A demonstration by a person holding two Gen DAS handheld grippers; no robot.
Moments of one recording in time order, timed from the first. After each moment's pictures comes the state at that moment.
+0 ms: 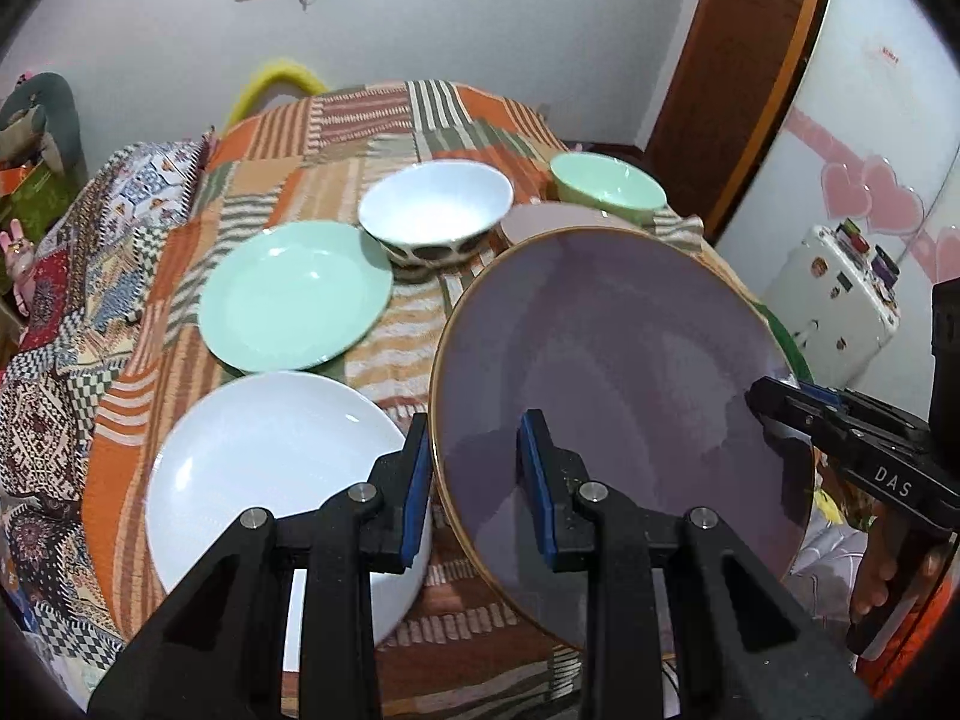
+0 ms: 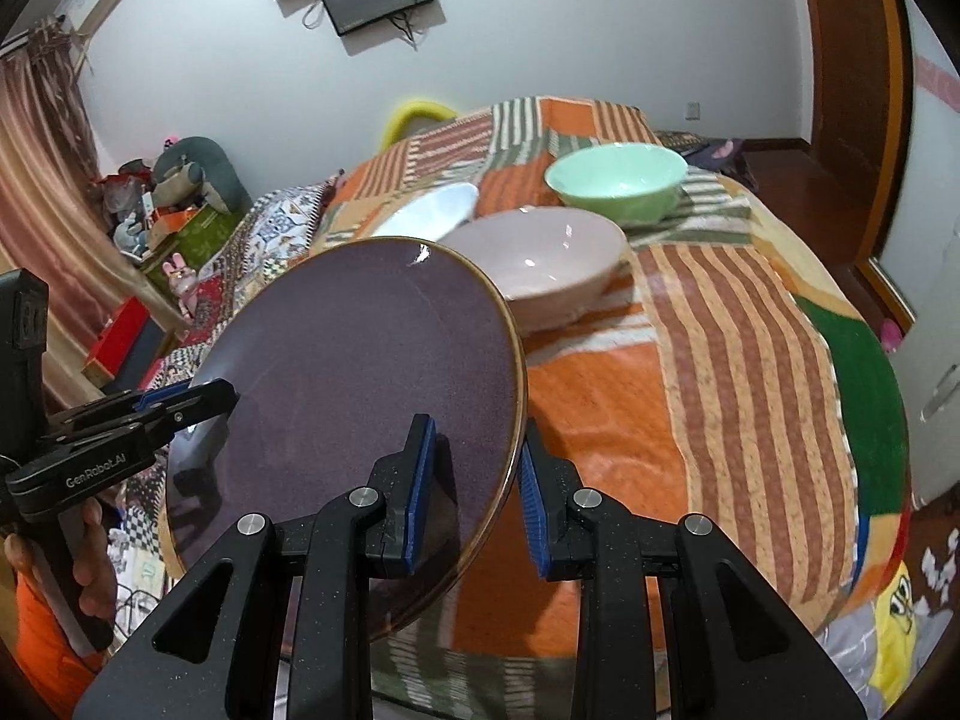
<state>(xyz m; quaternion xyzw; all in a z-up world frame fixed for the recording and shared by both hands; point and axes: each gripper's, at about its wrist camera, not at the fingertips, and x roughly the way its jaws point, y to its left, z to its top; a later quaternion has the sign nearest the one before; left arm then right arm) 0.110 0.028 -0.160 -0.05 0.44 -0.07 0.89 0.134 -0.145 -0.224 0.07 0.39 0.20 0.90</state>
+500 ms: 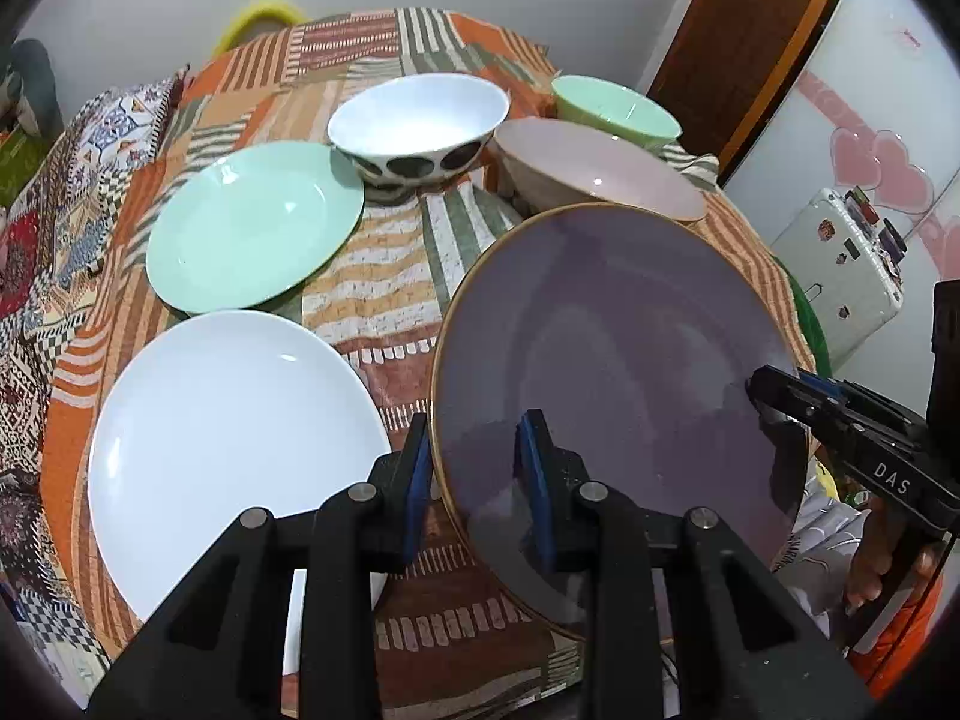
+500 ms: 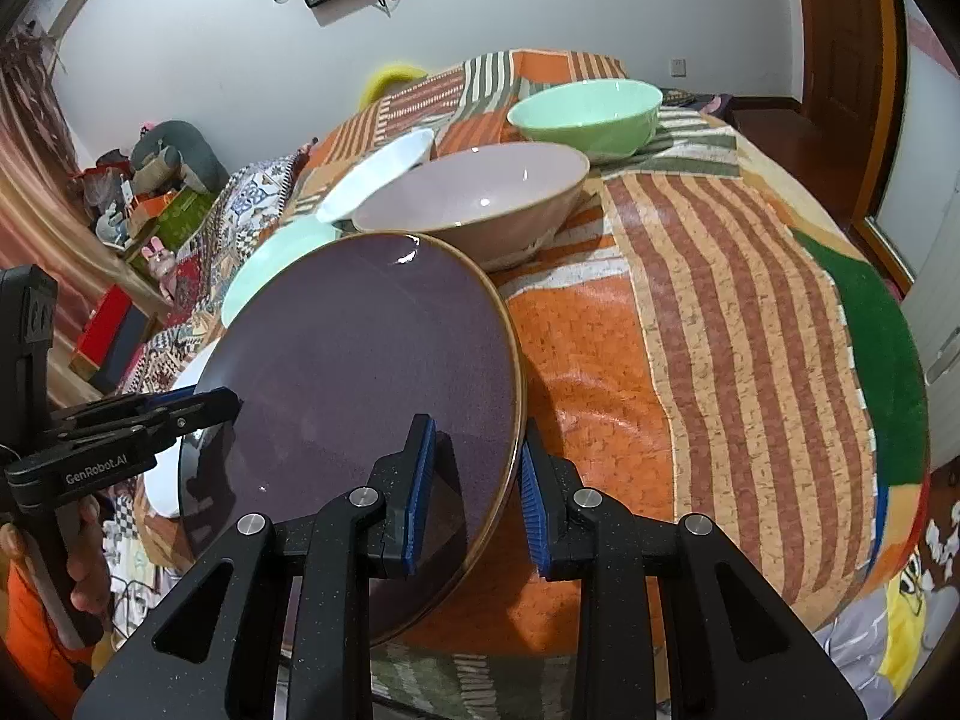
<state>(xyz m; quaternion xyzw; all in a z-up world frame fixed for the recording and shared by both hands) 0.133 0.018 -0.204 -0.07 0.50 -0.09 0.86 0.143 -0.157 -0.253 0.07 0.43 0.19 0.88</state>
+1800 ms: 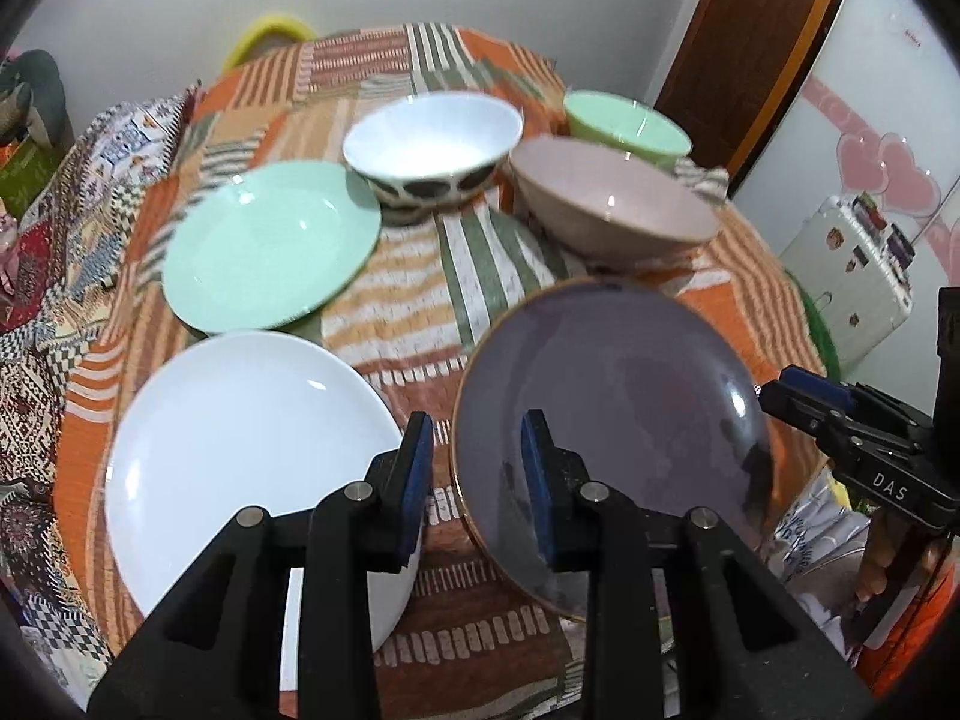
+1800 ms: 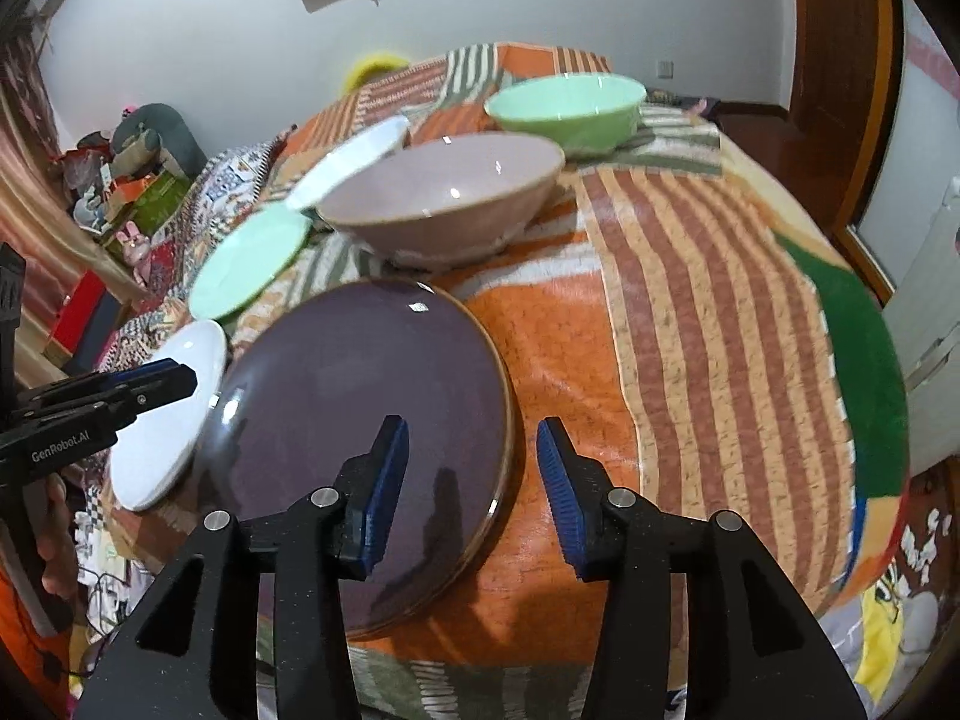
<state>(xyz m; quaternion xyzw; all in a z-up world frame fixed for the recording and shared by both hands) 0.129 0.027 -0.190 -0.06 0.48 -0.07 0.88 0.142 -0.163 -0.245 0.05 0.43 0.17 0.89</state>
